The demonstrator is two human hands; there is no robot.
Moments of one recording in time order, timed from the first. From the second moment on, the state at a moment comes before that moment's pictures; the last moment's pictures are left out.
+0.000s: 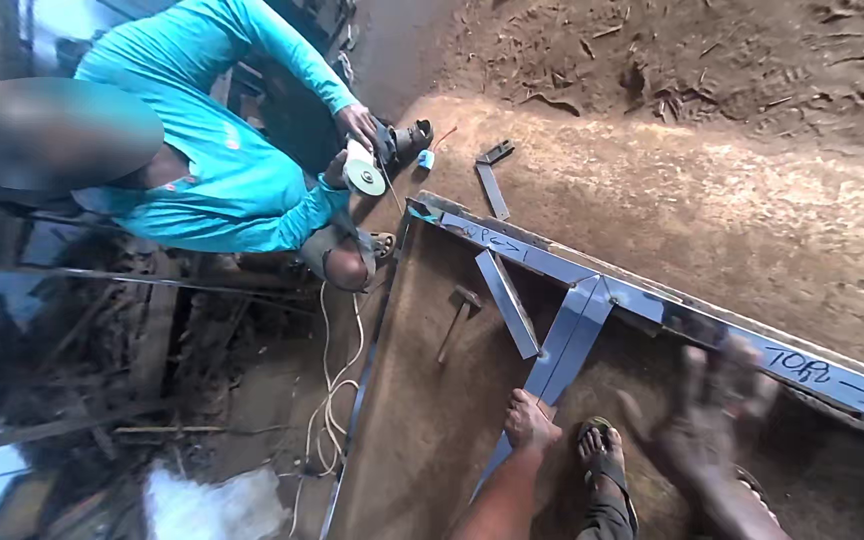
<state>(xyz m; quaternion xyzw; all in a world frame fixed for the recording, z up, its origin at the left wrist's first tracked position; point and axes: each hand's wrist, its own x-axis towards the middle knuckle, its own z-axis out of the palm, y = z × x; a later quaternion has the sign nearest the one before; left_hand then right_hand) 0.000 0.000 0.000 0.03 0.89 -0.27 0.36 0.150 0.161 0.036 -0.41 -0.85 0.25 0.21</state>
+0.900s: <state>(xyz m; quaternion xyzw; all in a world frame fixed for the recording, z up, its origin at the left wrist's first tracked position) -0.004 -0.005 -0.004 0.01 0.88 -0.27 0.39 0.076 0.291 -0.030 -0.45 -0.82 0.24 -0.24</state>
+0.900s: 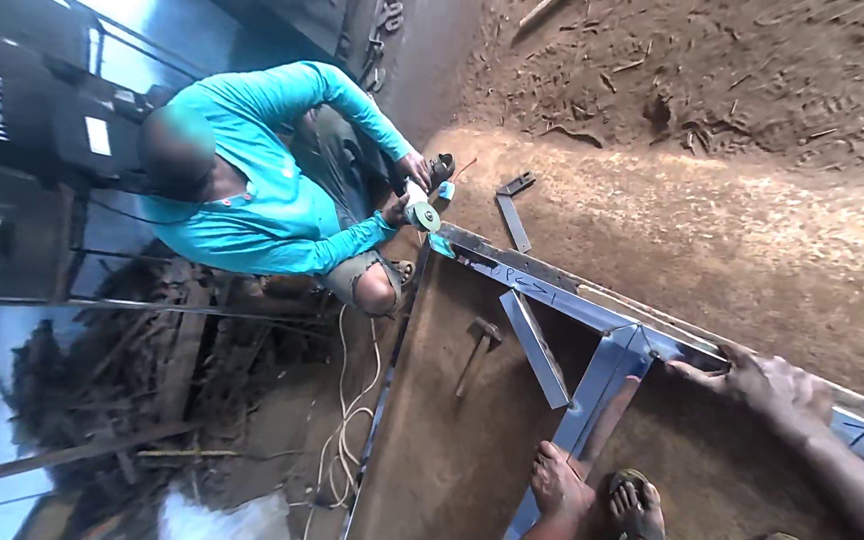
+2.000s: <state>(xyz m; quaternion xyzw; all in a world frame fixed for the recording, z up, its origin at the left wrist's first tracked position) -0.026 0.057 -0.028 0.00 0.97 0.02 0.23 0.078 0.285 -0.030 -0.46 -0.83 0.23 -0.21</state>
